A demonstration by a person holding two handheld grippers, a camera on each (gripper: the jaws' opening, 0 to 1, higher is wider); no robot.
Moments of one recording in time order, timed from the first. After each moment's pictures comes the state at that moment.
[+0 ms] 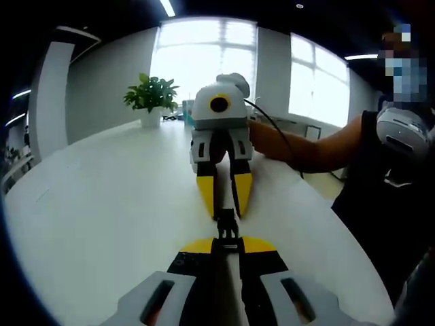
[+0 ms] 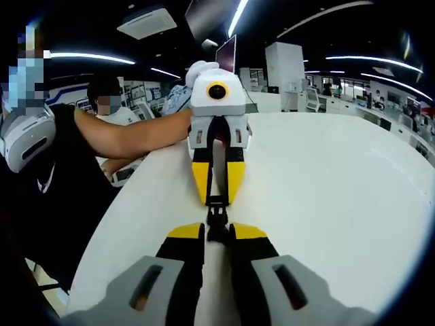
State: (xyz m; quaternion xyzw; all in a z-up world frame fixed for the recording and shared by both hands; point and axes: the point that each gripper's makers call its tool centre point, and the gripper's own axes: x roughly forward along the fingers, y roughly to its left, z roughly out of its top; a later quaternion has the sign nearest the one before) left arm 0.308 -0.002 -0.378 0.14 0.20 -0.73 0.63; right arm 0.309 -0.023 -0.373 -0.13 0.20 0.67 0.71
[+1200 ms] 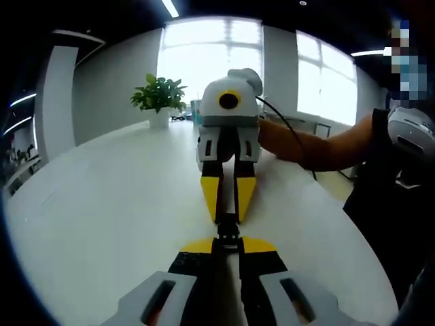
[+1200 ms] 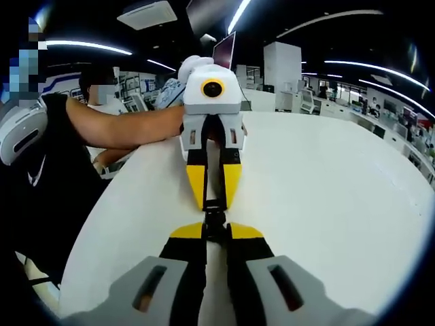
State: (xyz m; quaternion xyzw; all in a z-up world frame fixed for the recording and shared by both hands) left arm 0.322 -0.015 -0.381 0.15 0.20 -0.71 0.66; right arm 0.321 -0.024 -0.374 -0.17 0.19 0.65 0.72
